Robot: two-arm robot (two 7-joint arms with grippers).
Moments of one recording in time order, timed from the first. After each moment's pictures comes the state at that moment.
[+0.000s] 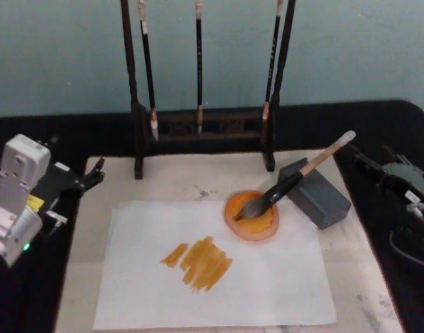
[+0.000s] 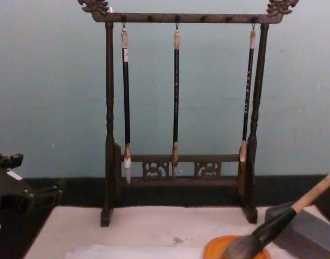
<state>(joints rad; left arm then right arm) -0.20 0.60 0.45 -1.41 -0.25 -0.12 0.03 -0.02 0.57 -0.16 -1.64 0.87 0.09 0.23</state>
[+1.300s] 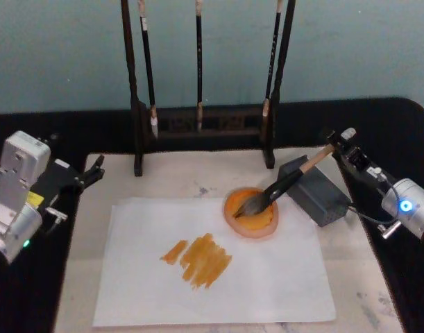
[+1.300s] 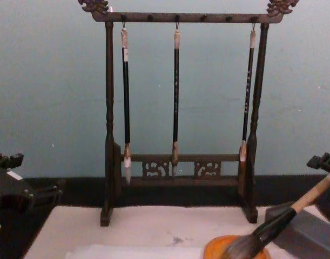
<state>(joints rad) -0.20 0.60 0.45 -1.41 -0.25 -0.12 0.03 0.30 0.39 -0.23 -1.17 1.30 0.30 0.30</state>
